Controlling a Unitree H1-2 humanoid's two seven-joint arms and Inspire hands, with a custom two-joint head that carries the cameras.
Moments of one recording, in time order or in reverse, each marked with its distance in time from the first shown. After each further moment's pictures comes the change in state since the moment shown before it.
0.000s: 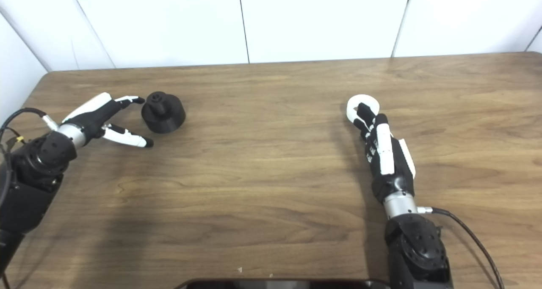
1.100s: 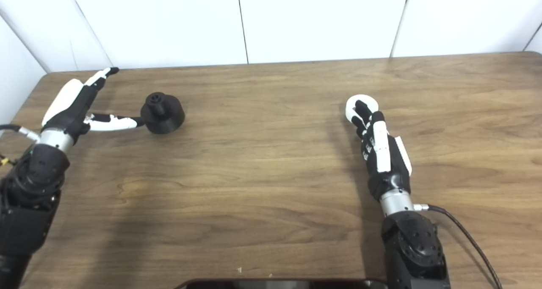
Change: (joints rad) left arm 0.093 -0.075 0.162 -0.118 -0.032 -0.037 0.238; right arm -0.013 0.005 0.009 0.001 0.010 0.004 -0.001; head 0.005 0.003
